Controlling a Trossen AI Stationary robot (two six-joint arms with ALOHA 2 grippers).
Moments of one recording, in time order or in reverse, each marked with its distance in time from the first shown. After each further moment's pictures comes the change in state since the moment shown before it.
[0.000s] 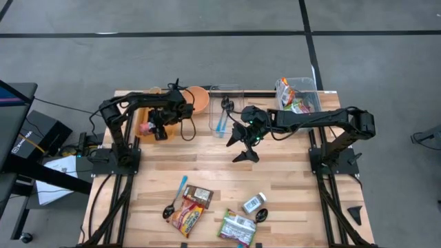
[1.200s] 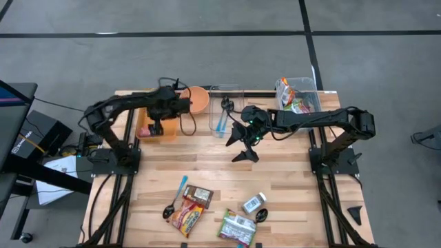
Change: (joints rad) left arm -0.030 -0.182 0.044 -0.015 -0.116 0.099; right arm -0.001 0.000 0.001 0.018 0.000 0.006
